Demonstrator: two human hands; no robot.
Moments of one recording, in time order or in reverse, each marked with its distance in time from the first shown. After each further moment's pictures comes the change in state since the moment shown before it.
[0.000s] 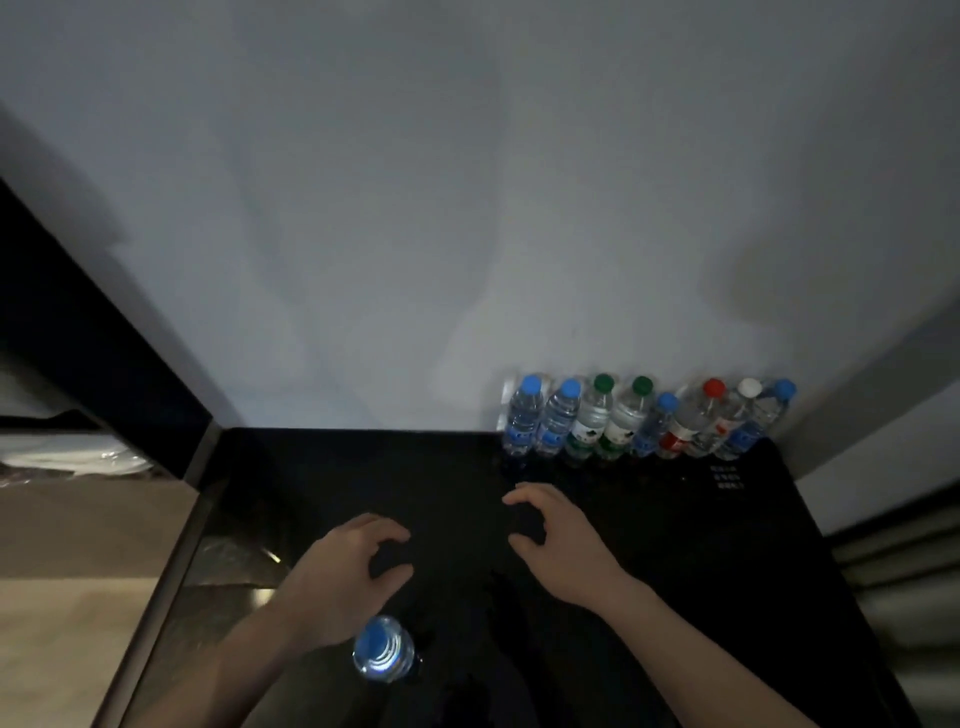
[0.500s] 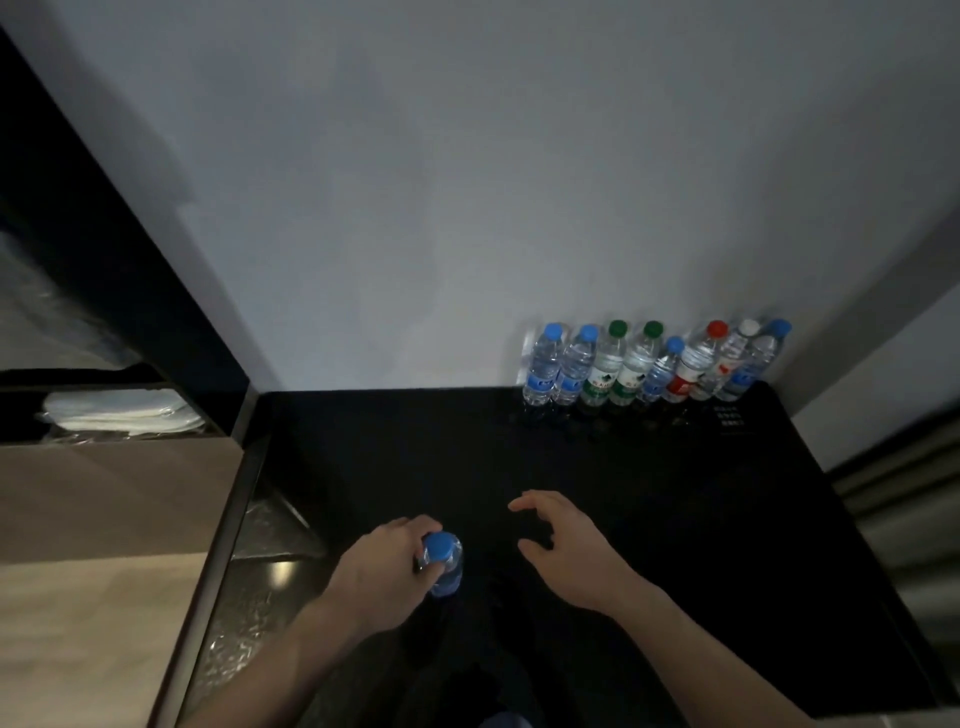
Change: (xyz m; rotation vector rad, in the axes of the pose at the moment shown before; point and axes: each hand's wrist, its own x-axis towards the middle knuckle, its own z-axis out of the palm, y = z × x) left_hand -0.078 -0.037 0.041 0.067 -0.094 0.000; right_hand -0.085 -0.028 0.089 0.013 -0.024 0.104
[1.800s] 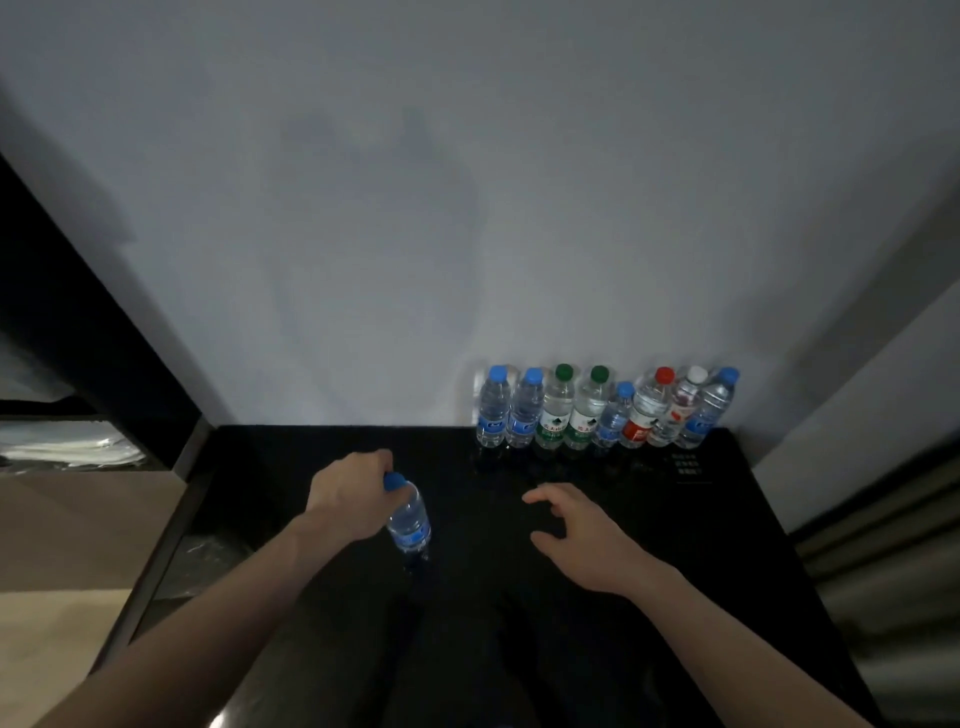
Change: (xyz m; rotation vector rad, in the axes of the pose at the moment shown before) left_hand 0.115 0.081 -0.039 0.198 0.261 -0.216; right_hand 0.019 0.066 -0.132 -0.118 -0.010 -0.095
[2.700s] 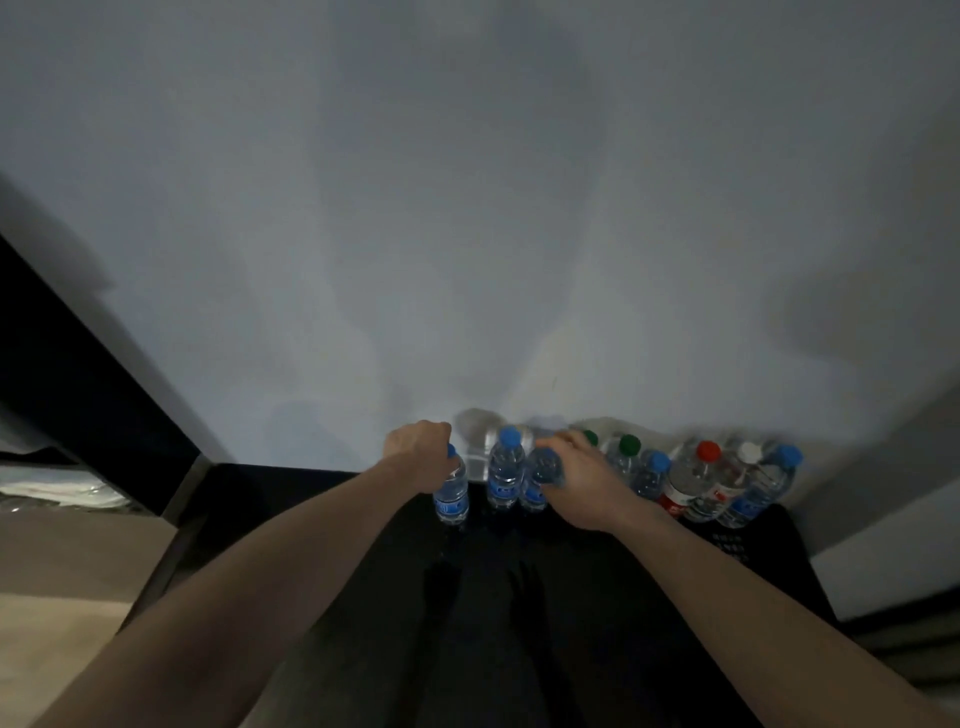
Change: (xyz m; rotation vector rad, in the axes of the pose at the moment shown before) left_hand 0.184 0.075 -0.018 0.200 -0.056 0.063; right_hand 0.173 -0.012 -0.099 -0.243 0.033 -0.042
